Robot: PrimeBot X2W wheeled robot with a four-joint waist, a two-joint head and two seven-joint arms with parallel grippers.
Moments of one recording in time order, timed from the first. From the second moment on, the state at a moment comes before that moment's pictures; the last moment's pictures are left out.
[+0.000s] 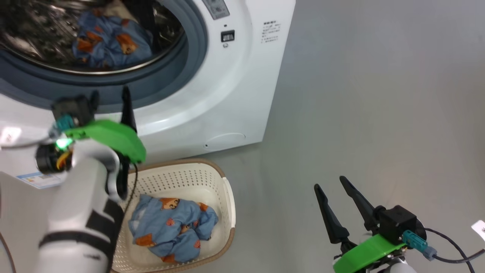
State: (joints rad) left arm -0.87 0.08 -0.24 0.95 -0.43 -0.01 -0.26; right arm -0.12 -0.05 0.17 0.20 0.22 0.13 -0.25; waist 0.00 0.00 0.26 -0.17
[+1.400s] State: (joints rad) left arm 0.10 0.05 0.05 0.19 -0.26 -0.05 -0.26; right arm 0.07 -0.06 0.11 0.20 0.16 0.13 -0.25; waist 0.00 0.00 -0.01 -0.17
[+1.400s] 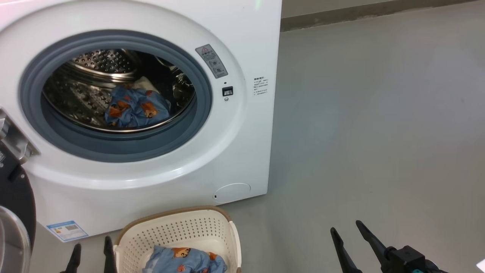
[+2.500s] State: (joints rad) left arm 0.15 0.04 0.10 0.17 -0.28 -0.05 -0.26; right arm 0.10 -0.06 0.11 0.18 0.15 0.13 -0.25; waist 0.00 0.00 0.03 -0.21
